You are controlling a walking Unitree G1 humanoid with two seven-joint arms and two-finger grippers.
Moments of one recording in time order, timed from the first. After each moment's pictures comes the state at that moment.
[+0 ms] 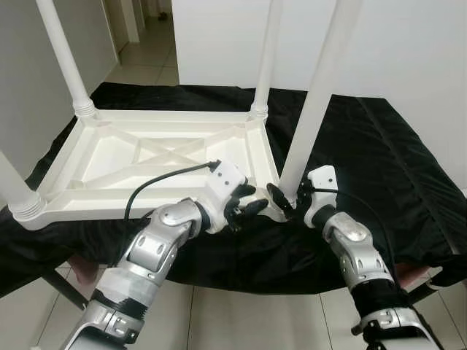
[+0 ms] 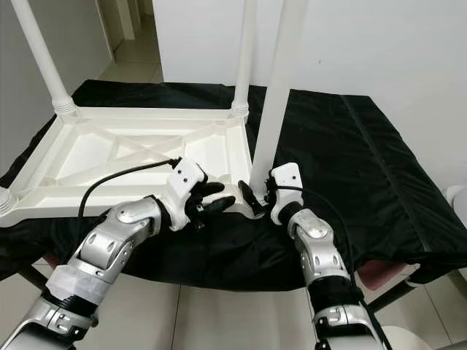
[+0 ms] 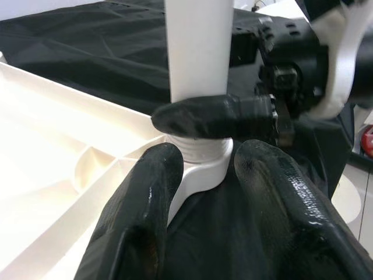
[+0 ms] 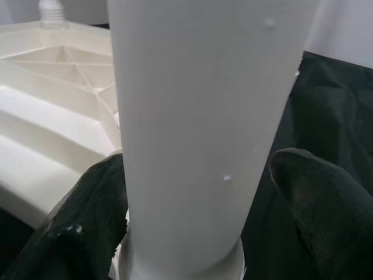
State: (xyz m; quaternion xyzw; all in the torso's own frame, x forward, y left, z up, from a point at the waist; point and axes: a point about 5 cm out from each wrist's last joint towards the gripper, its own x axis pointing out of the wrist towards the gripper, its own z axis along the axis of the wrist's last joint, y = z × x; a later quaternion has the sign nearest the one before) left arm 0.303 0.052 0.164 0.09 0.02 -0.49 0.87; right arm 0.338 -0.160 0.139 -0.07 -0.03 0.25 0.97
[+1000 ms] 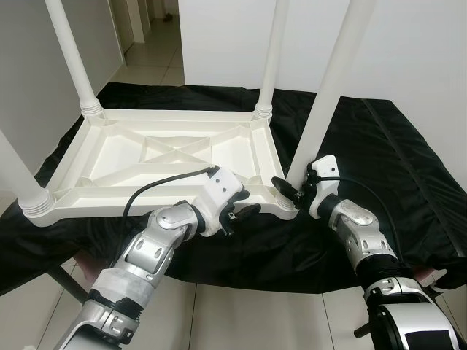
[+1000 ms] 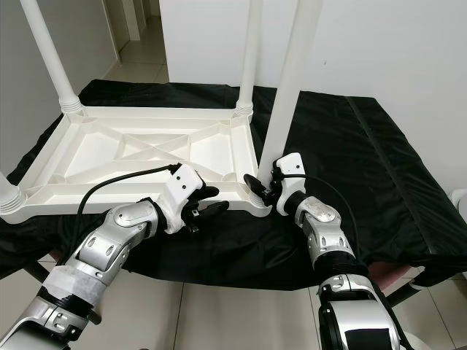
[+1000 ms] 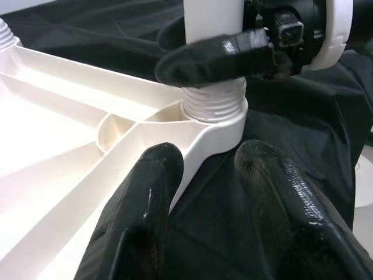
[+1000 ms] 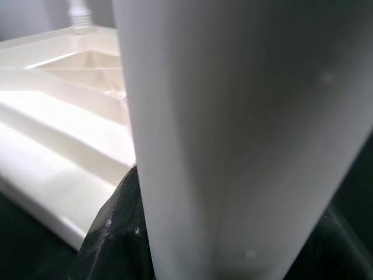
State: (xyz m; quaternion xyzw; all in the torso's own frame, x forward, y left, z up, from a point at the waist) left arm 0.306 0.062 0.154 0.12 0.03 -0.48 0.87; right arm 0.357 -0.164 0.136 -0.03 -0.01 0.27 0.96
